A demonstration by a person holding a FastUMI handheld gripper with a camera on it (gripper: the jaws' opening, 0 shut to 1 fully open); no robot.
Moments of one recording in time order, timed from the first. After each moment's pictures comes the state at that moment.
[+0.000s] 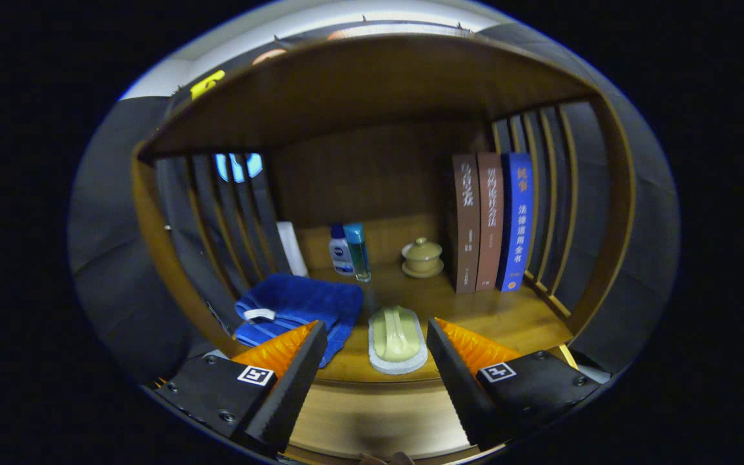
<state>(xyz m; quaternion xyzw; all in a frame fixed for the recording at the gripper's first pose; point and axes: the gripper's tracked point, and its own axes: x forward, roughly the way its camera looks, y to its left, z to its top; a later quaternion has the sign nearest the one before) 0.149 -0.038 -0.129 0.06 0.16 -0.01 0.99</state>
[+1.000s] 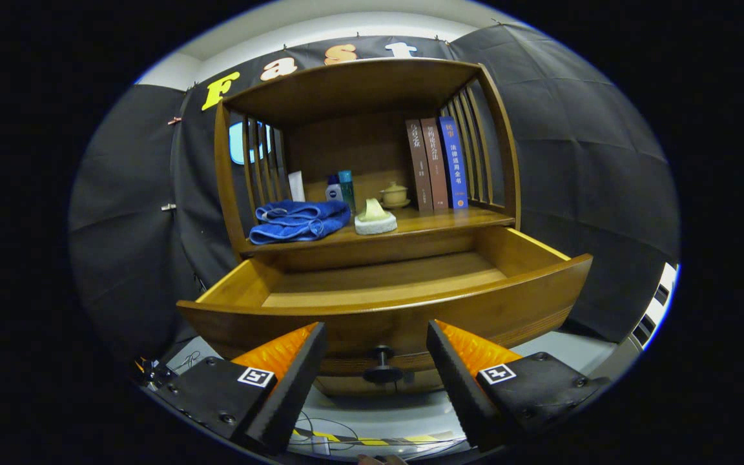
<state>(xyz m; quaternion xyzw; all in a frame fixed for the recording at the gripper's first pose) -0.048 -0.031 -0.286 0.06 0.17 -0.05 0.98</state>
